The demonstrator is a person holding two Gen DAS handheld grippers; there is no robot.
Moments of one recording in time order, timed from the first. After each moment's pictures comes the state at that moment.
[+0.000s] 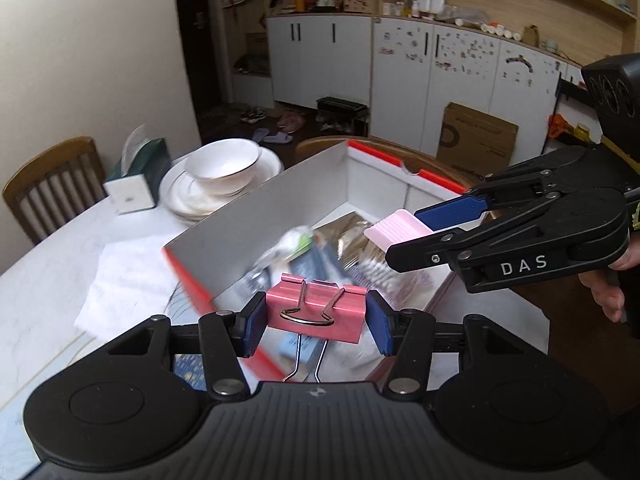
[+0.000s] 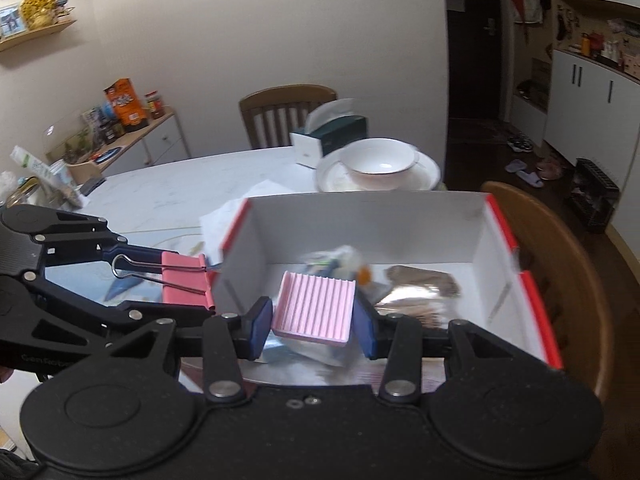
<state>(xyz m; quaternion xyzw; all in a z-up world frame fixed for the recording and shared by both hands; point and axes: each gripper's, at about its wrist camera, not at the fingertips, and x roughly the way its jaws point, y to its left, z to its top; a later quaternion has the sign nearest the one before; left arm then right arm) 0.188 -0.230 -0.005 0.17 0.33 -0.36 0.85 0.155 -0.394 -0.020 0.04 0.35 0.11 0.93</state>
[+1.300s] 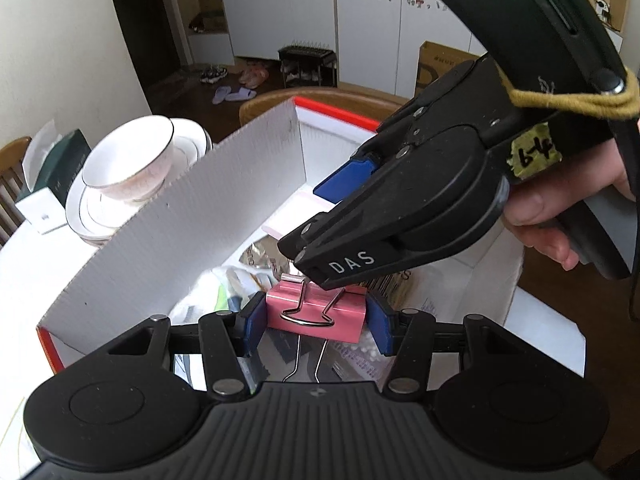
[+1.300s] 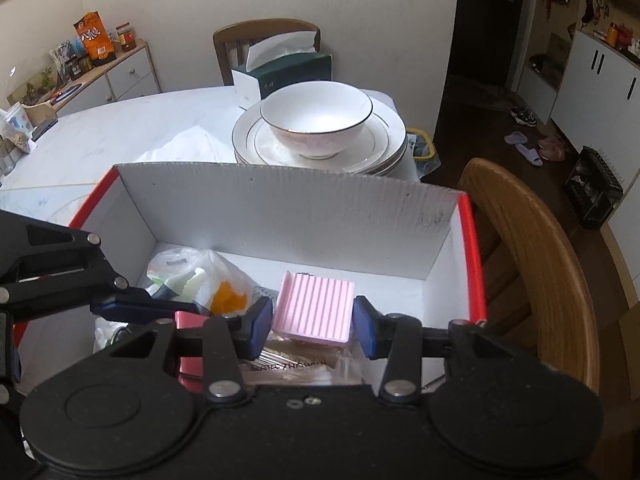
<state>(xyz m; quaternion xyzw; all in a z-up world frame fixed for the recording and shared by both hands) 0.255 -0.342 -0.065 0.23 0.39 -0.39 0.80 0.279 -0.441 -0.076 -0.03 0.44 0.12 0.89</state>
